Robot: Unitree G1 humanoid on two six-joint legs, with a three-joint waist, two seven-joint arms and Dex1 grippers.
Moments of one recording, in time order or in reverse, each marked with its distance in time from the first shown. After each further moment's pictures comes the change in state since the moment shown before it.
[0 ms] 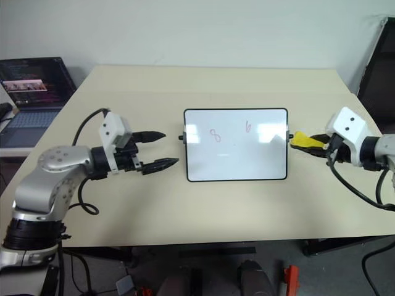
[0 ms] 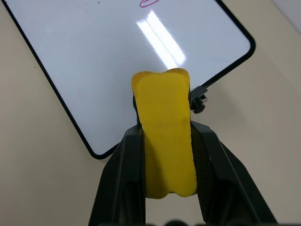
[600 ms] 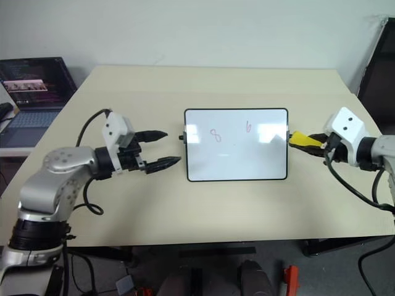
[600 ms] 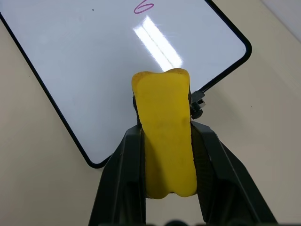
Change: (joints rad) left arm -0.012 -0.041 -0.002 0.000 0.008 -0.003 0.038; right arm -0.017 0.045 0.000 0.010 0.006 -0.001 -0.047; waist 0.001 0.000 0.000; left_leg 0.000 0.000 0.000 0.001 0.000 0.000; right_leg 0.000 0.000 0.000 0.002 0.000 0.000
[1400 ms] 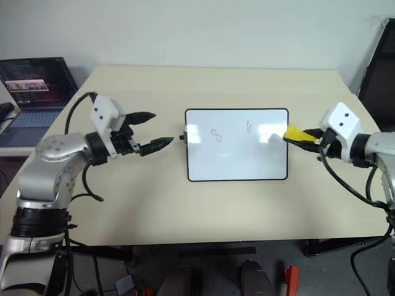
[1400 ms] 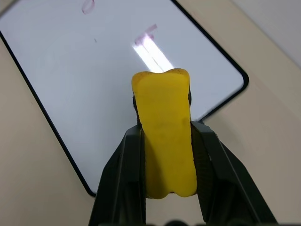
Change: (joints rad) left arm -0.063 -0.002 0.027 0.112 0.065 -0.087 0.038; right arm -0.065 0.075 0.022 -0.041 0.037 0.006 -0.021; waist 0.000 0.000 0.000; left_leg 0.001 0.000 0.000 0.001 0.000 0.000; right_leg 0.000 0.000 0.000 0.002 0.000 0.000
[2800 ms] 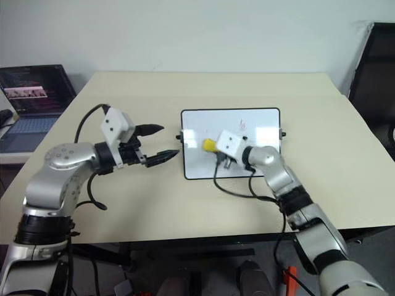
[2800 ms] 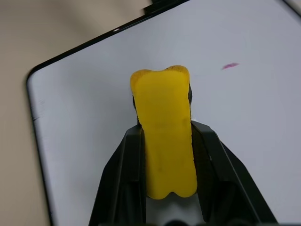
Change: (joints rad) left arm 0.033 -0.024 -0.034 -0.052 0.009 0.024 -0.021; right arm -0.340 0.605 0.420 0.609 -0.434 -0.414 -0.452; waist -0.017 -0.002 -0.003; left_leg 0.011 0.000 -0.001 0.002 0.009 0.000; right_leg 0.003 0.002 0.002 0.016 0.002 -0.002
